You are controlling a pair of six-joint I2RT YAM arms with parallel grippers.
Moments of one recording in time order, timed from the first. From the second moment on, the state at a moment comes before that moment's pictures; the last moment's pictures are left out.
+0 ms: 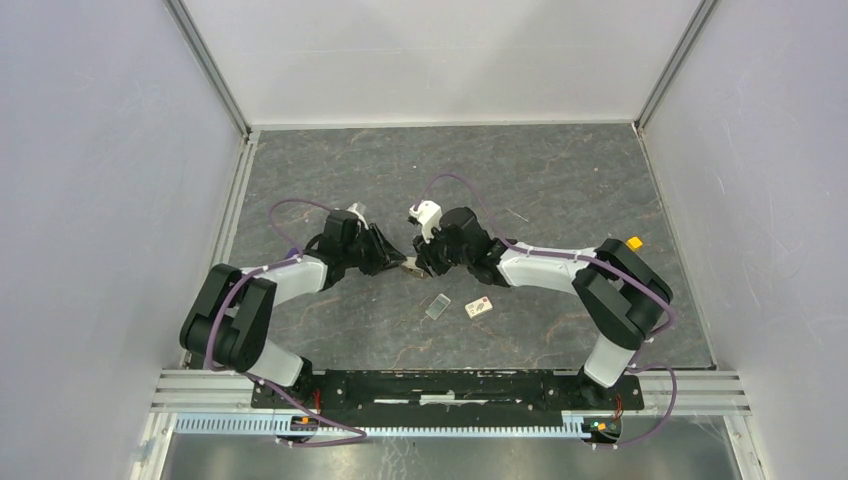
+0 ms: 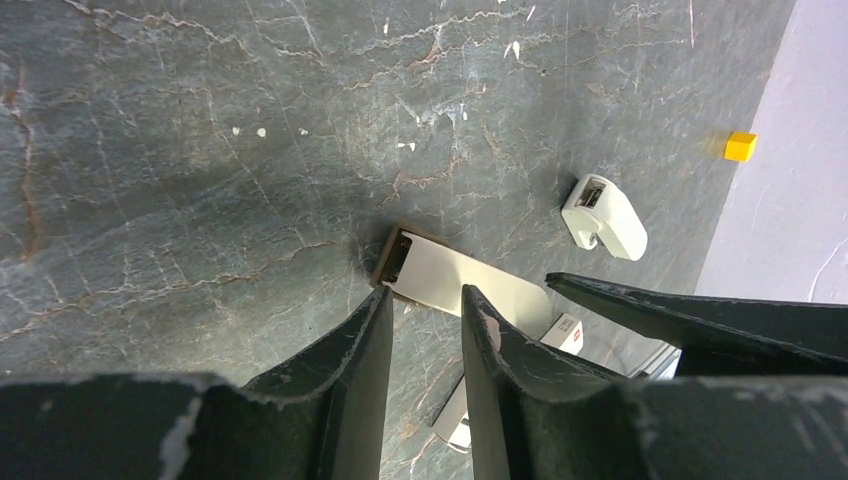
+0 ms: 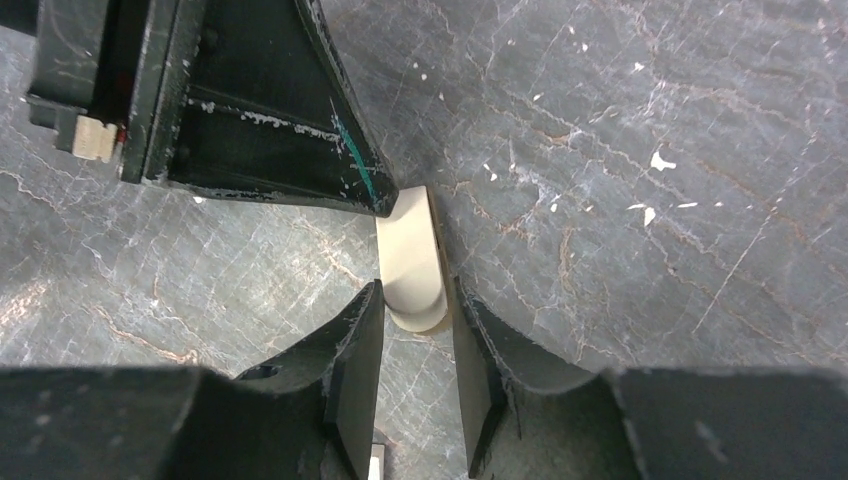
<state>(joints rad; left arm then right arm) -0.36 1.49 0.59 0.15 0.34 -0.83 0.83 1.72 0.95 0.18 -0.15 0.03</state>
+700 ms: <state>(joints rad) -0.38 1.54 0.61 0.16 0.33 -0.81 0.82 1.76 0.86 0.31 -0.16 0.09</state>
